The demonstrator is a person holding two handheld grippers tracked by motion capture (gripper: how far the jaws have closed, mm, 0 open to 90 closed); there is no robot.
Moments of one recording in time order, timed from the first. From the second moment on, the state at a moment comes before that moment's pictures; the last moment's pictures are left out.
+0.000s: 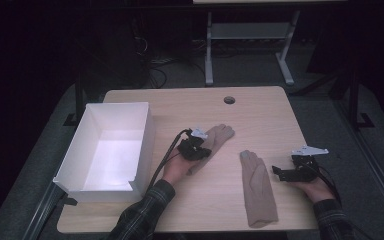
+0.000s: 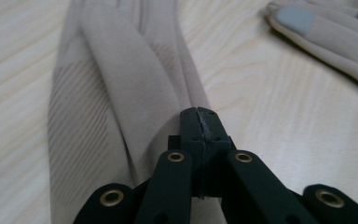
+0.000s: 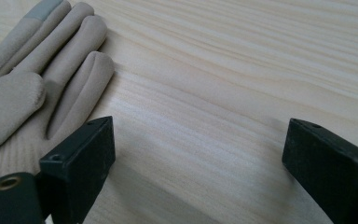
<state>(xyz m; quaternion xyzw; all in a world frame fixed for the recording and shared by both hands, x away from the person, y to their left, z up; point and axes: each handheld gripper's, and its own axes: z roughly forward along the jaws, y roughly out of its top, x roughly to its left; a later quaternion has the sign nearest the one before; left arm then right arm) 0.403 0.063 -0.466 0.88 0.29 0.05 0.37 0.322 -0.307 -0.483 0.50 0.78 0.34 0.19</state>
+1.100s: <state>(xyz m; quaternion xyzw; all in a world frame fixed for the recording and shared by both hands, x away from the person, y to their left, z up) 0.415 0.083 -0.465 0.87 0.32 0.08 0.36 0.323 -0.307 -0.483 0.50 0.78 0.34 0.19</state>
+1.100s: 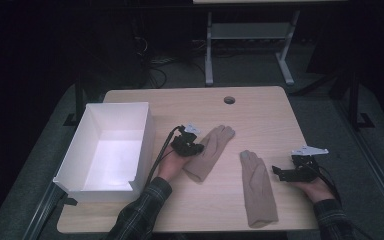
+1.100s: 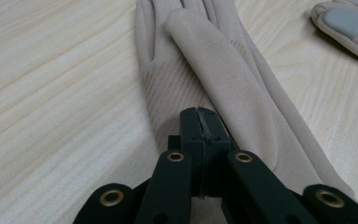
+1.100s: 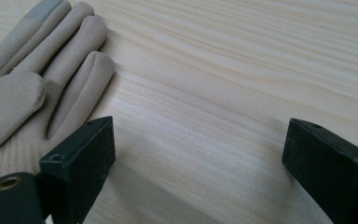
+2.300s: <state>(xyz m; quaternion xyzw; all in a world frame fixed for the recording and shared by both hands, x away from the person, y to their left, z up) 0.334 0.091 -0.459 0.90 0.27 0.02 0.34 0.323 -0.307 -0.483 0.49 0.78 0.34 0.19</state>
